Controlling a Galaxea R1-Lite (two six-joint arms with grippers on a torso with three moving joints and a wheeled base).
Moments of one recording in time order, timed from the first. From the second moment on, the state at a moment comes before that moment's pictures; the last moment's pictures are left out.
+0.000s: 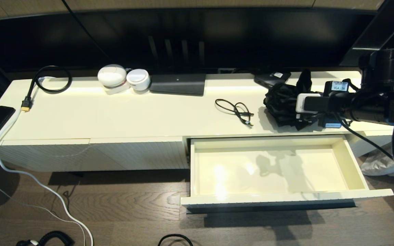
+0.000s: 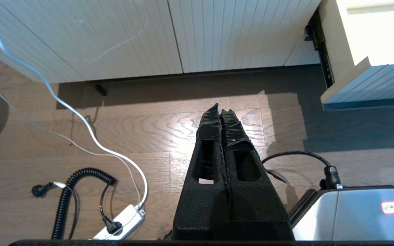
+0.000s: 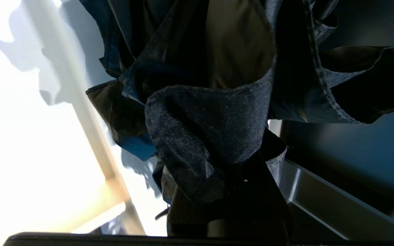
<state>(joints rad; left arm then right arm) 0.00 0.00 -0.03 0.08 -0.02 0.04 0.13 1.76 -1.32 -0.14 -0.02 -1.41</state>
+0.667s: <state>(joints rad) 0.00 0.00 -0.03 0.08 -0.02 0.04 0.15 1.90 -1.41 -0.20 -0.02 -1.36</state>
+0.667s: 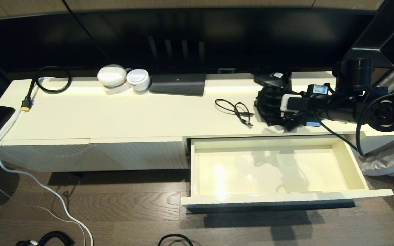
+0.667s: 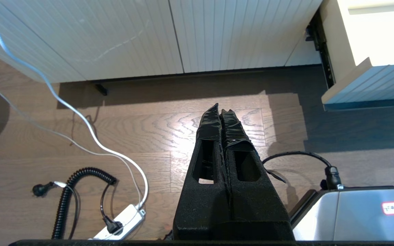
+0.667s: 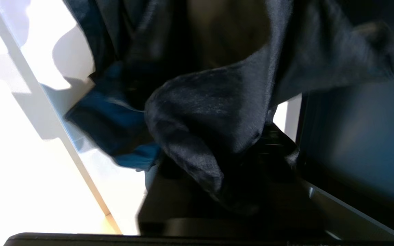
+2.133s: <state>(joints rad) 0.00 0.00 -0.03 0.08 -0.02 0.04 0.34 1.31 -0.89 0.26 -0.02 -0.97</state>
